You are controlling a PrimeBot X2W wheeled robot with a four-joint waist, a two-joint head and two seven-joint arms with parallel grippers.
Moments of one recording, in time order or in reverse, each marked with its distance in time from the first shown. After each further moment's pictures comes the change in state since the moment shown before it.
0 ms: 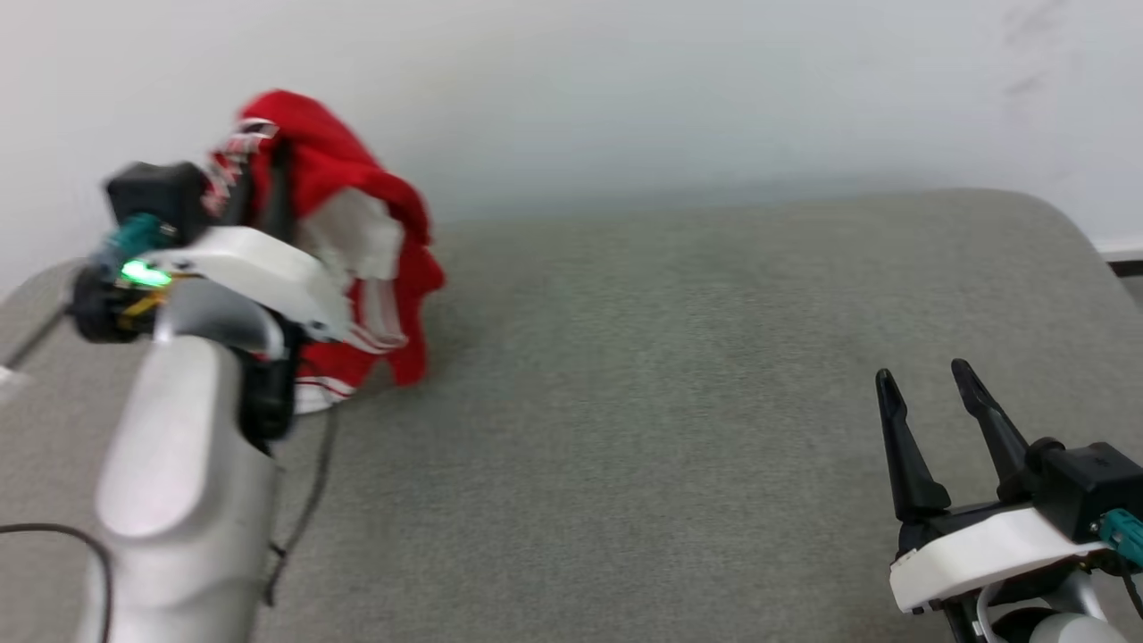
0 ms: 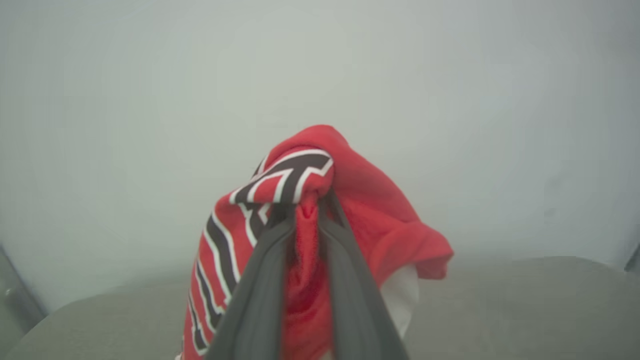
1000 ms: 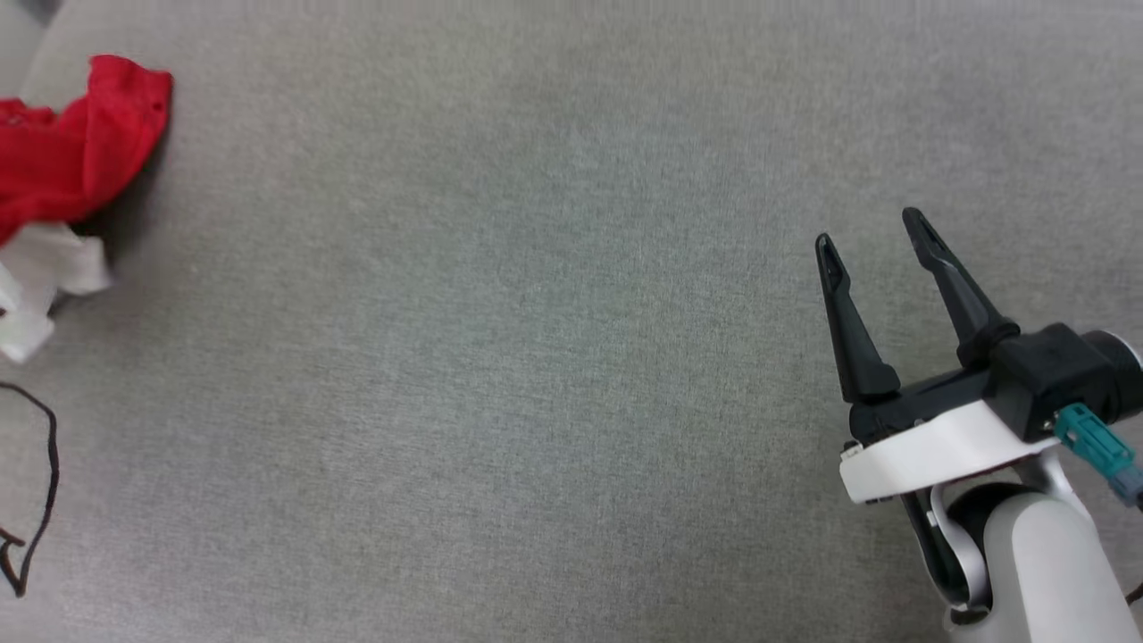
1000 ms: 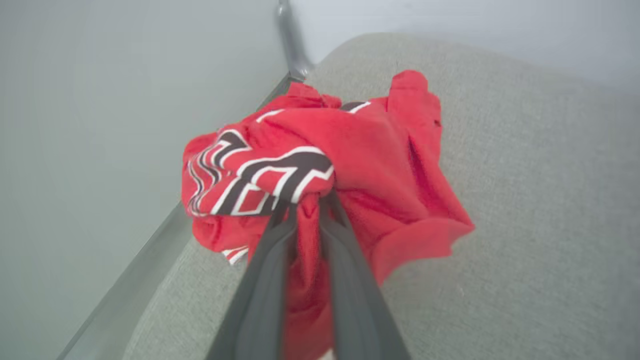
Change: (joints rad) left arm -0.179 0.305 0.211 0.382 -0.056 -0.015 0.343; right arm -0.243 0.000 0.110 0.001 -0.105 0.000 -0.016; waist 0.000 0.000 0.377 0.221
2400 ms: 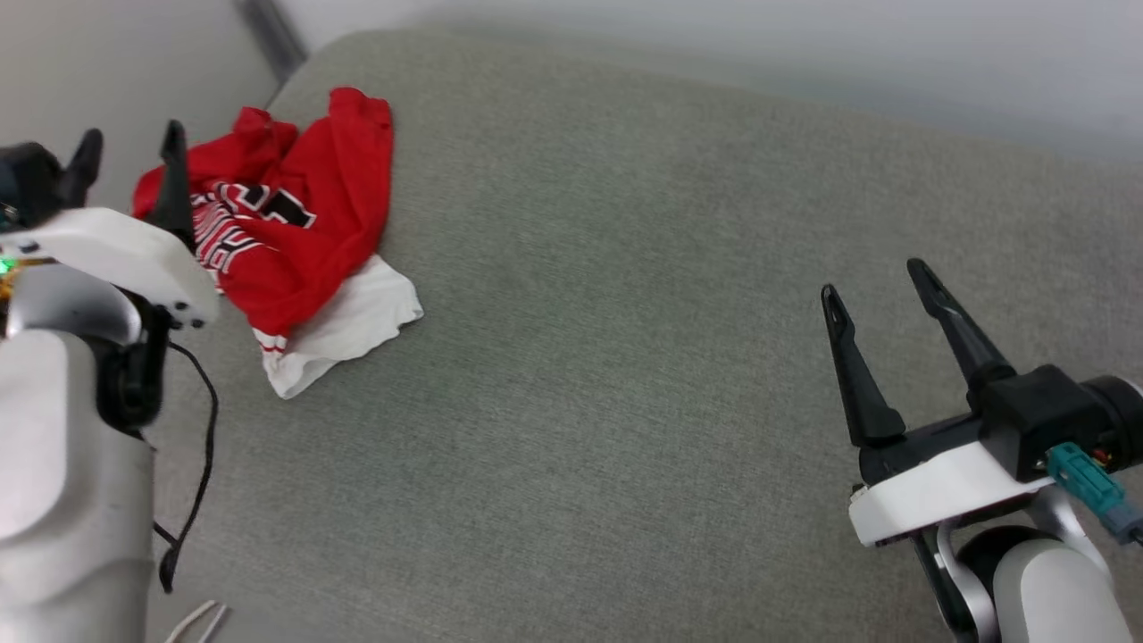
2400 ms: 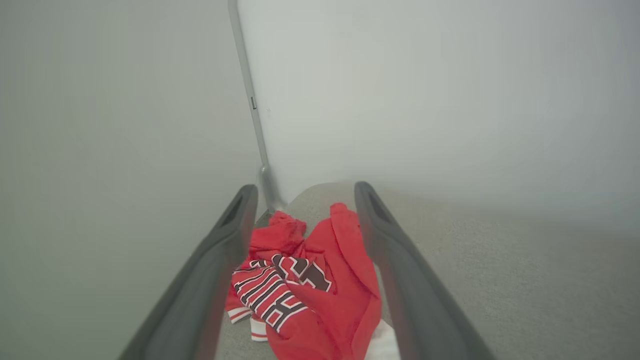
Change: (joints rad) left arm 0.207 -0.238 -0.048 -0.444 0.092 -0.042 -0.260; right arm 0.111 0.000 -0.010 -0.076 -0.048 0.000 0.065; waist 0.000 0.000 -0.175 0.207
